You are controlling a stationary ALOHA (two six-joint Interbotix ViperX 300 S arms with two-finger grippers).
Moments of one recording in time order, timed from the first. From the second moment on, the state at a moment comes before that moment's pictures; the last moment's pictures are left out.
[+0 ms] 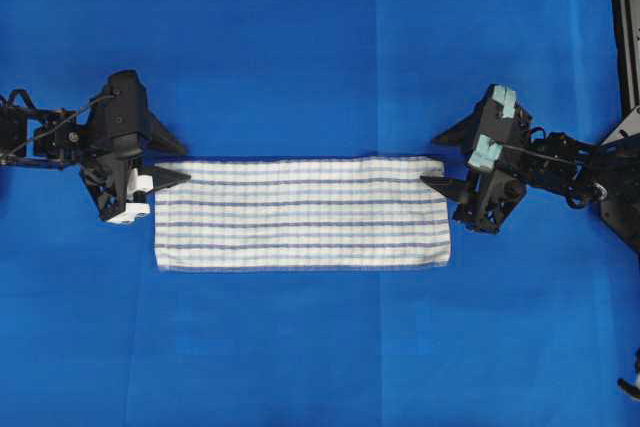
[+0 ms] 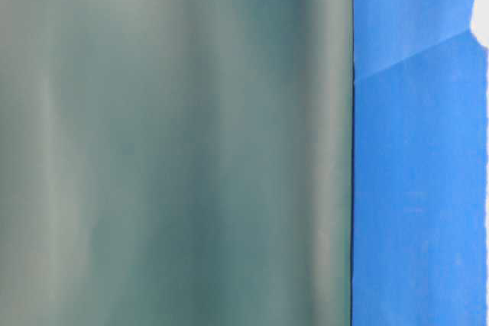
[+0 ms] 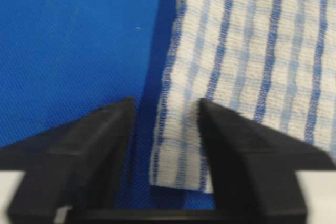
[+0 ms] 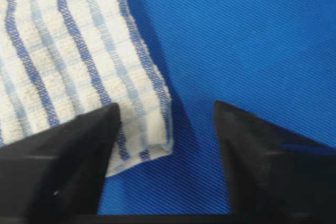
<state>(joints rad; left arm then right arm) 0.04 -0.01 1.15 -0.04 -0.35 -0.15 0.11 -0.05 1.17 0.82 -0.40 -0.24</state>
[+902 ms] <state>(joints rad) 0.02 -0.51 1.09 -0.03 0.06 -0.15 0.12 -0.42 1.20 0.82 -0.34 -0.25</state>
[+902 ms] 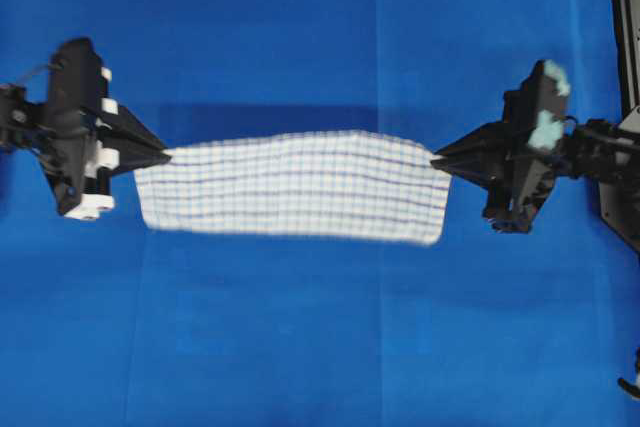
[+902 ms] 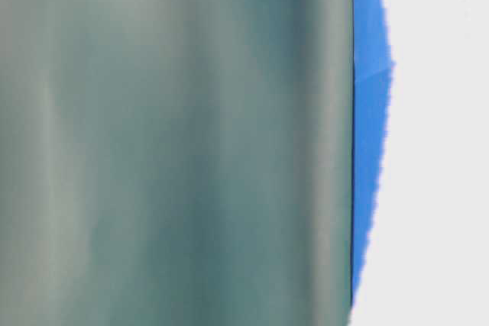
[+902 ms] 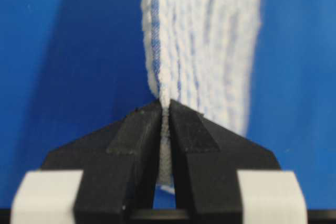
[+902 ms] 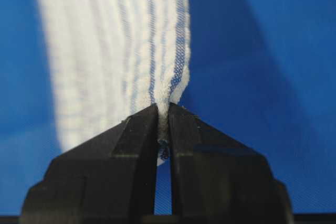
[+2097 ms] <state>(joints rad) -0.17 -0.12 0.69 -0.05 -0.12 -0.25 -0.26 -0.31 0.96 0.82 -0.26 -0.66</state>
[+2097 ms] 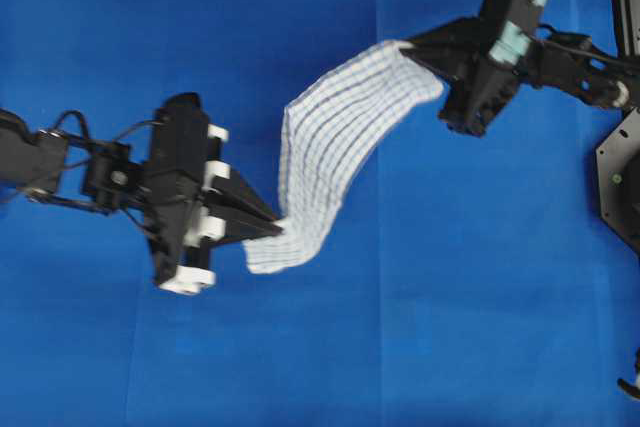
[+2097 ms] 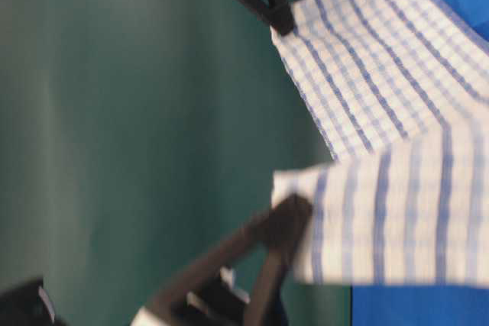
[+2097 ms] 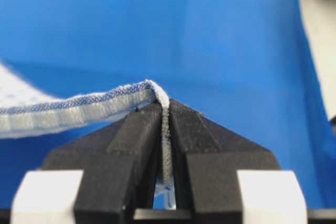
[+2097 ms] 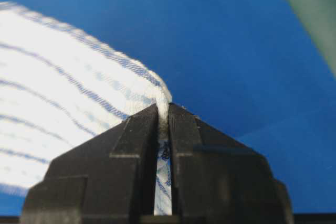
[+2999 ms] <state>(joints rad) -0.19 0.22 0.38 -0.12 -0.35 -0.37 -0.36 -0.10 0.72 0.82 -0.27 -0.79</state>
